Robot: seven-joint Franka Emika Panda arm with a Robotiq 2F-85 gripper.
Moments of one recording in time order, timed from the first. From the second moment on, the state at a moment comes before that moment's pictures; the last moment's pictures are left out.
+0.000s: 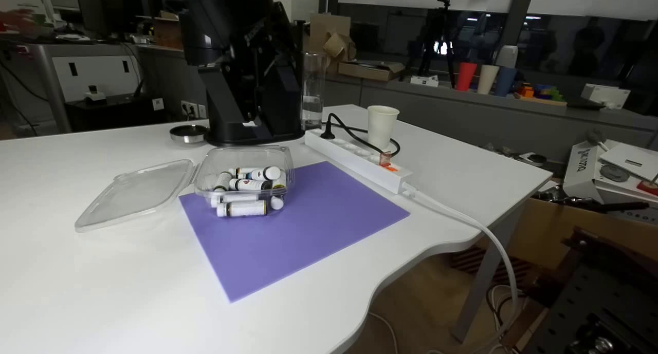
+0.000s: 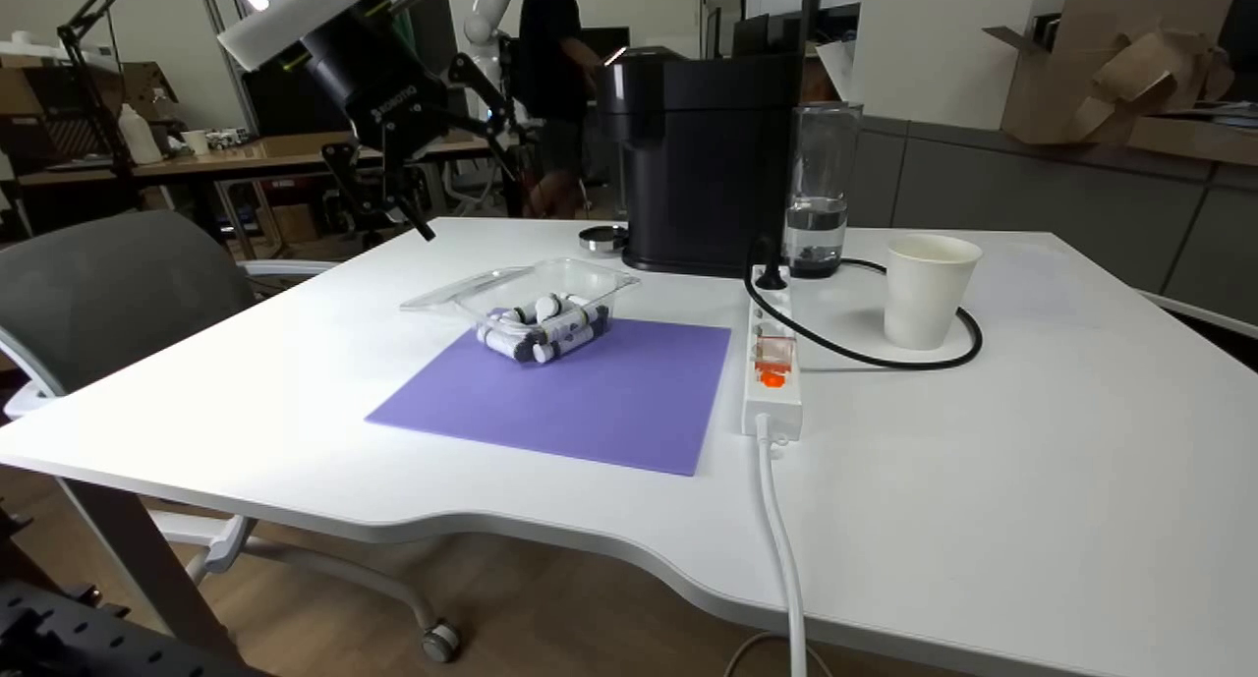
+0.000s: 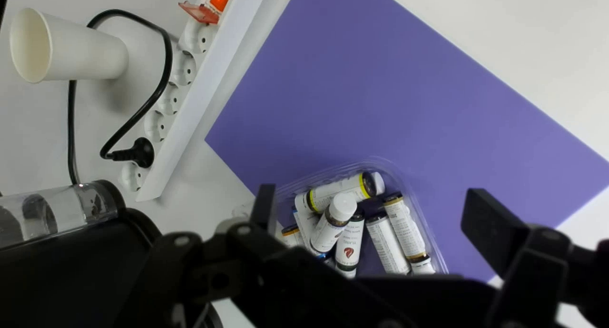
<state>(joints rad) 0.05 0.06 0.20 -2.46 -0.79 2.38 0.22</state>
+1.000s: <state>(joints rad) 0.19 0.47 0.14 -2.17 -1.21 2.54 0.36</state>
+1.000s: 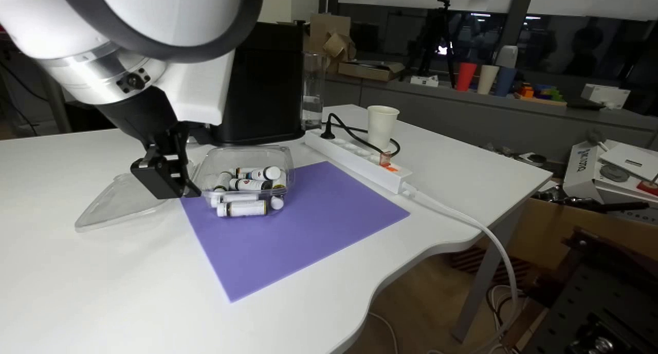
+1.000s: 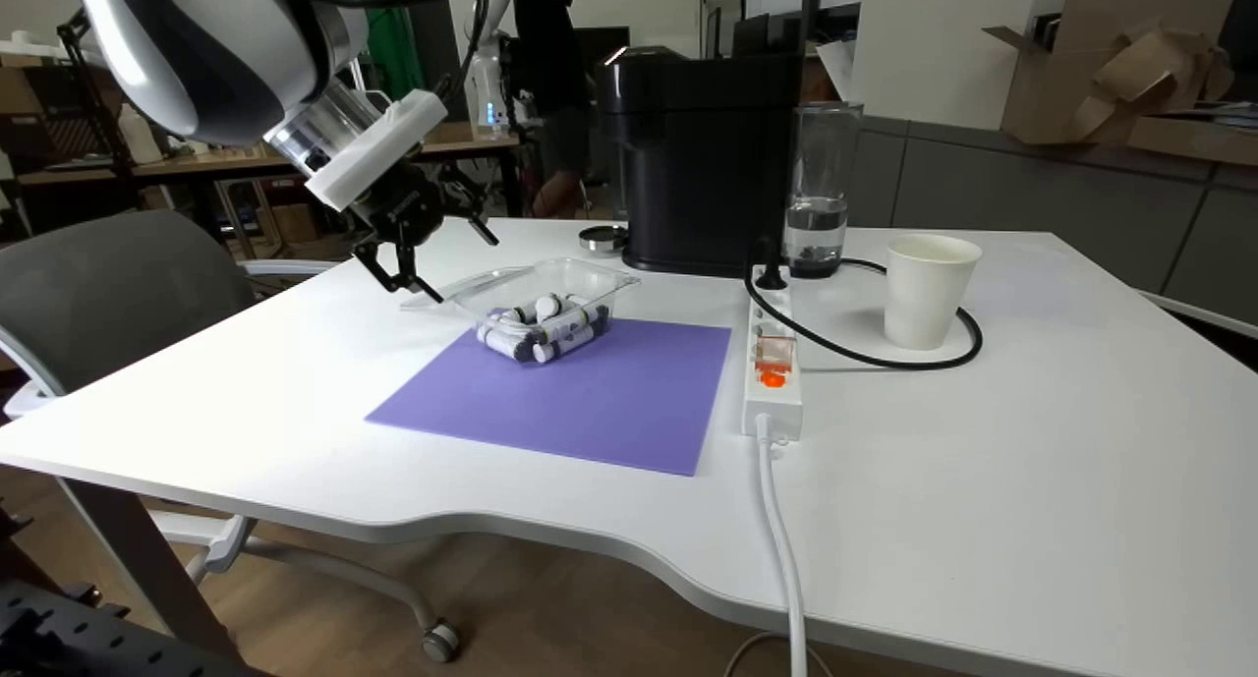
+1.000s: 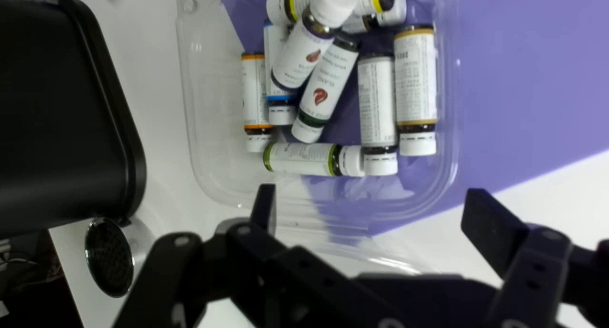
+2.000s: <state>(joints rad) 0.28 0.64 0.13 -2.04 -1.27 2.54 0.35</state>
